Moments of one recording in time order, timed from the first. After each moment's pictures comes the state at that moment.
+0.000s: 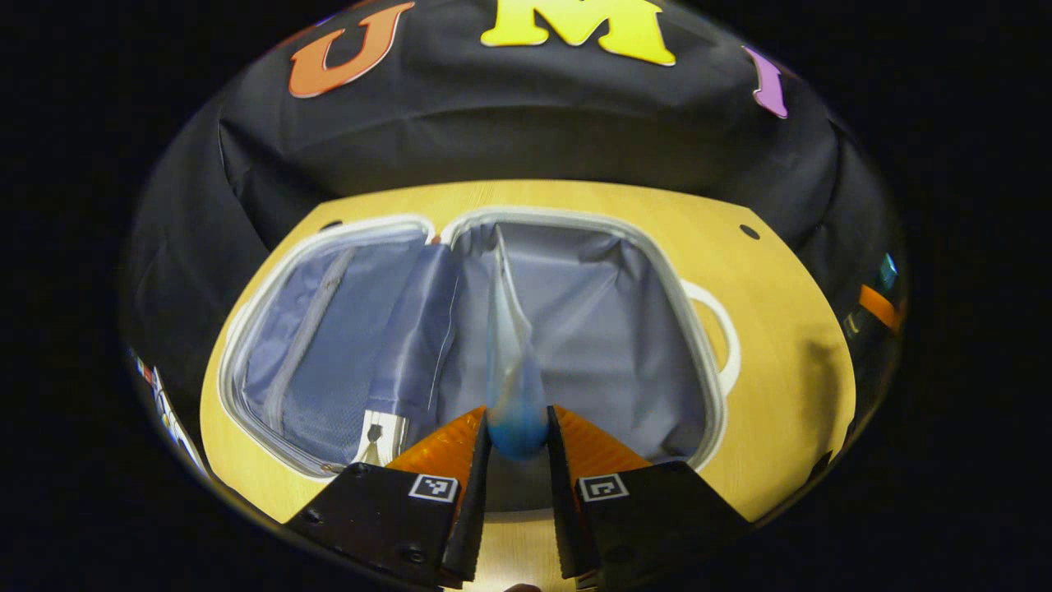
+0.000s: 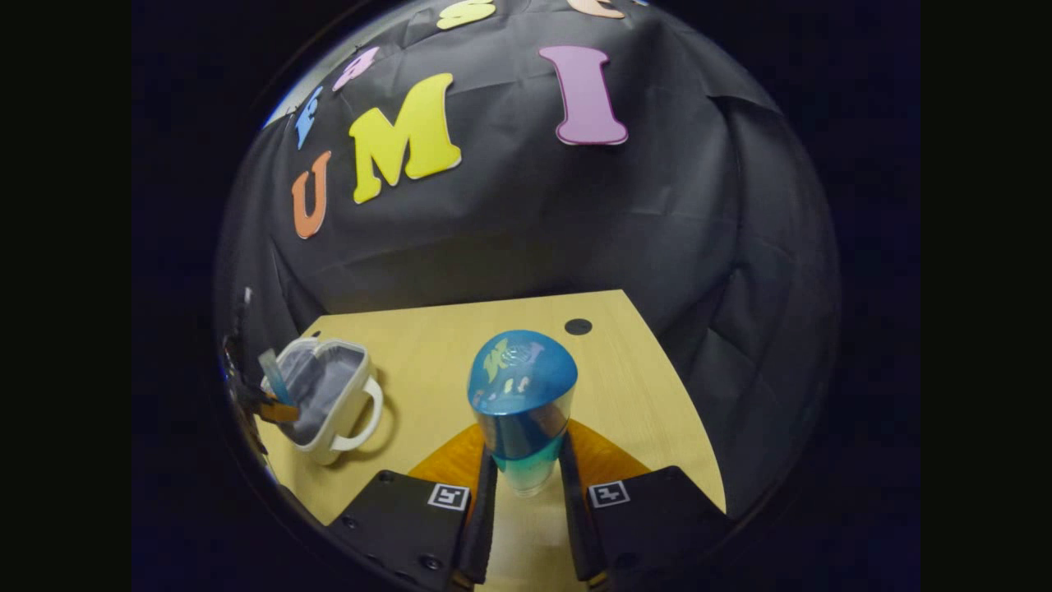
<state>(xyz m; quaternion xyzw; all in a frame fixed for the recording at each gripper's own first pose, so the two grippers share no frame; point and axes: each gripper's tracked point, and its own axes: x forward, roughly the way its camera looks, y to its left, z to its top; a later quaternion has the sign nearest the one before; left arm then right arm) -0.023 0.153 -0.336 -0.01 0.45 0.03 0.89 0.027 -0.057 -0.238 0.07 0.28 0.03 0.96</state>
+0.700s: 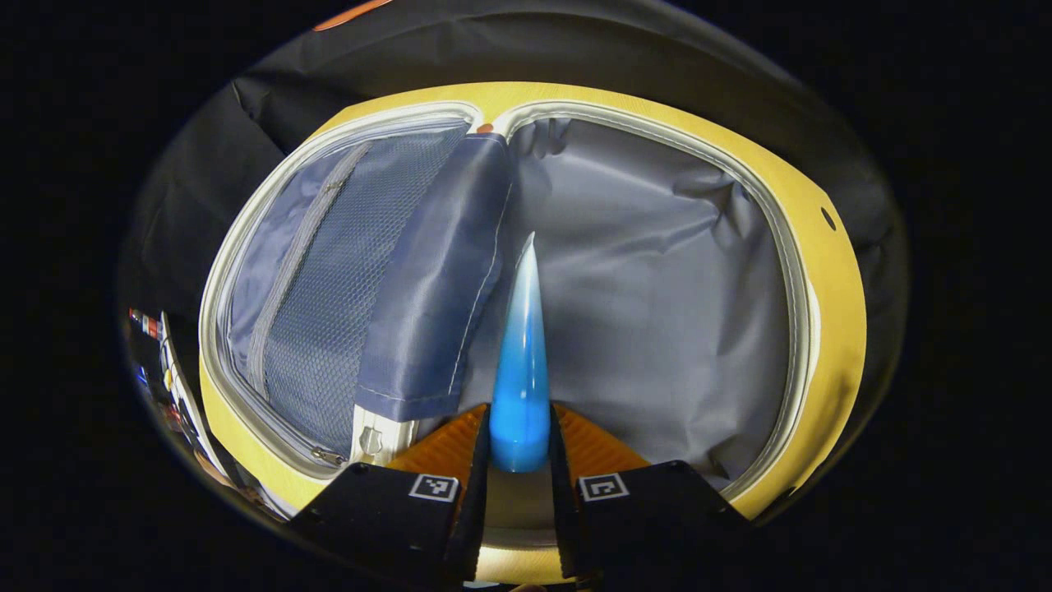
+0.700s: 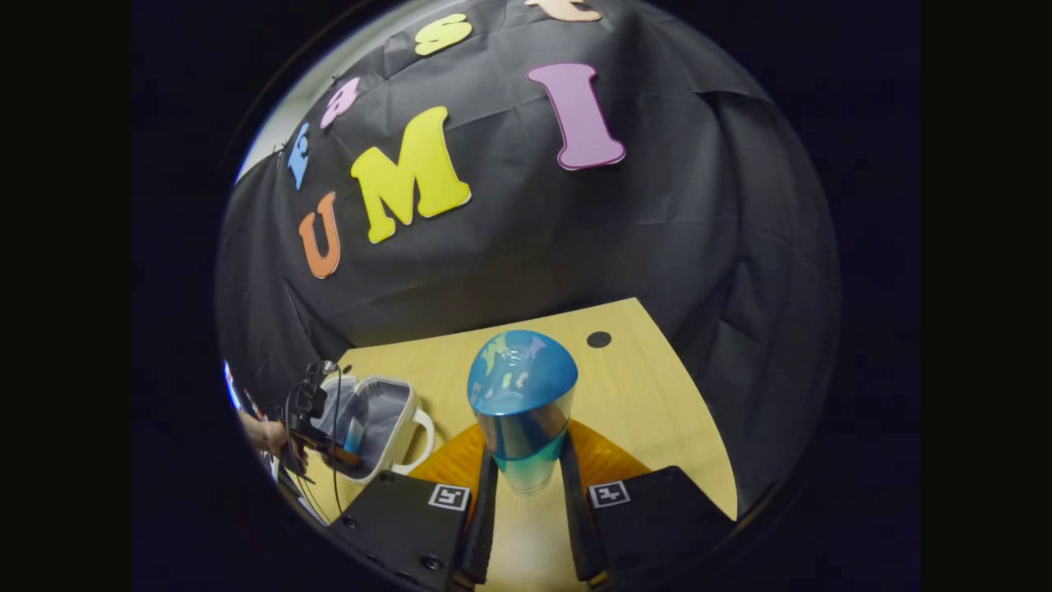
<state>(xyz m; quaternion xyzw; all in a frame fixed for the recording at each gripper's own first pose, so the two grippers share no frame) -0.027 0.174 -0.371 -0.06 0.59 0.11 0.80 0.014 -0.041 -0.195 0.13 0.27 0.05 0.95</state>
